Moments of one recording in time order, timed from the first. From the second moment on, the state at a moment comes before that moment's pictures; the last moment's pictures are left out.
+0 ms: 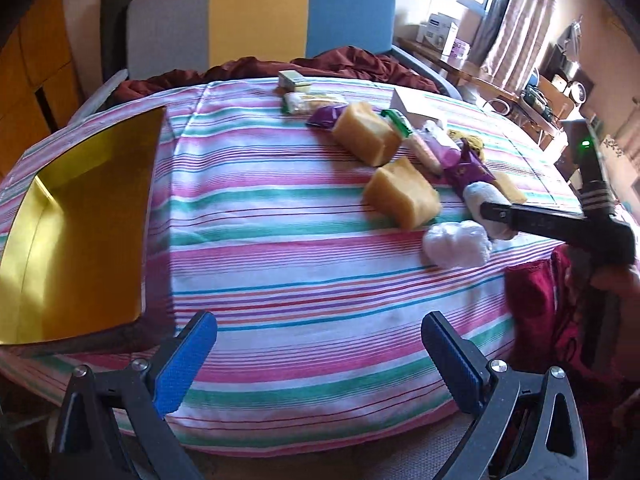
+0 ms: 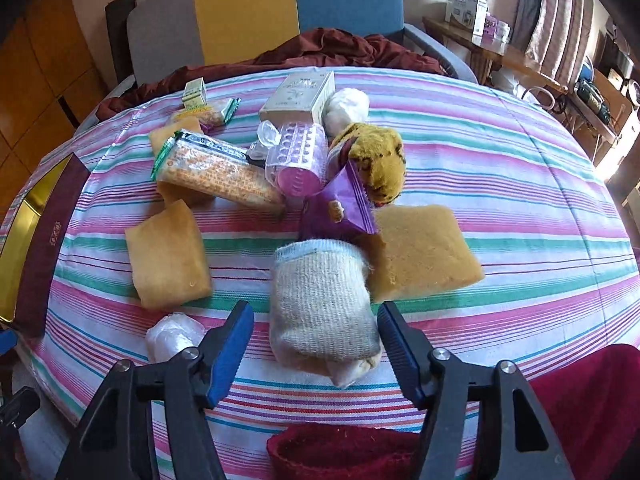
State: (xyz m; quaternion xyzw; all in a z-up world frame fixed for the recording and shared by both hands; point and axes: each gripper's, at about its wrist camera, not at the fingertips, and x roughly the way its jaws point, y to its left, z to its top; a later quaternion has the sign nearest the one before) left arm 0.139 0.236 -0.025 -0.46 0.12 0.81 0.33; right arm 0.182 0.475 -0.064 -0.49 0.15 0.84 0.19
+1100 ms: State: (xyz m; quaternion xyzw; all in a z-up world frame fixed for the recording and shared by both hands) left arm 0.140 0.374 -0.077 -0.46 0.12 0.76 0.44; right arm 0.197 0.502 -0.038 -0.42 0.20 0.86 0.22
